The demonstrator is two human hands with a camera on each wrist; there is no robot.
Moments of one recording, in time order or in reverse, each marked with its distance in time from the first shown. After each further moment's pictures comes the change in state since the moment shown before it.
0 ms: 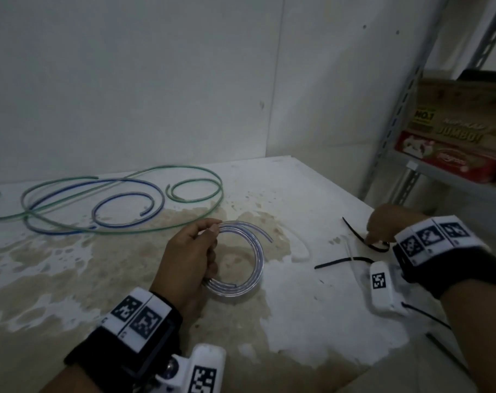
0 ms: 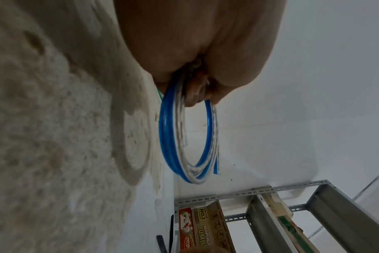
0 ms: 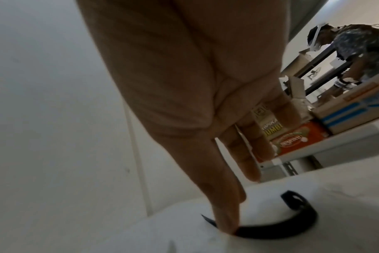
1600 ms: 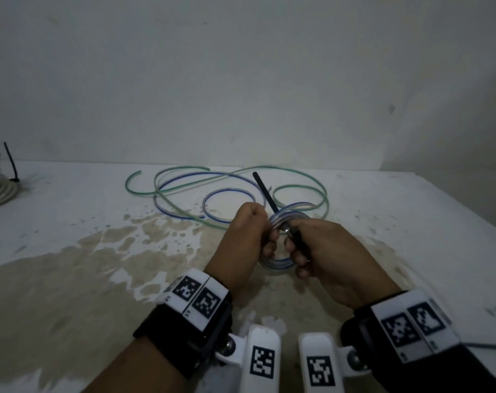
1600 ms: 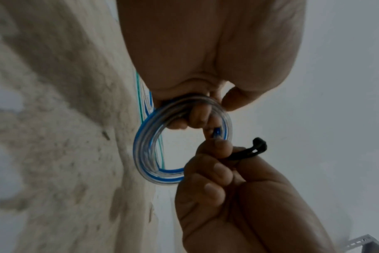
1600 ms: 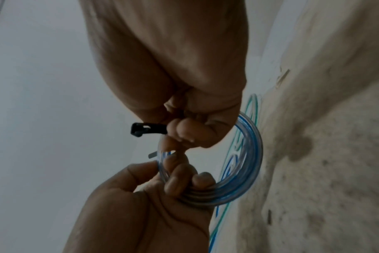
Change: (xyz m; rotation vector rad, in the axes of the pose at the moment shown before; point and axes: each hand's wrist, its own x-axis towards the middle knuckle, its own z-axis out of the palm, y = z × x) left_hand 0.030 0.035 -0.063 0.200 0.080 0.182; right_hand -0.087 -0.247 -0.021 1.582 -0.313 -0.699
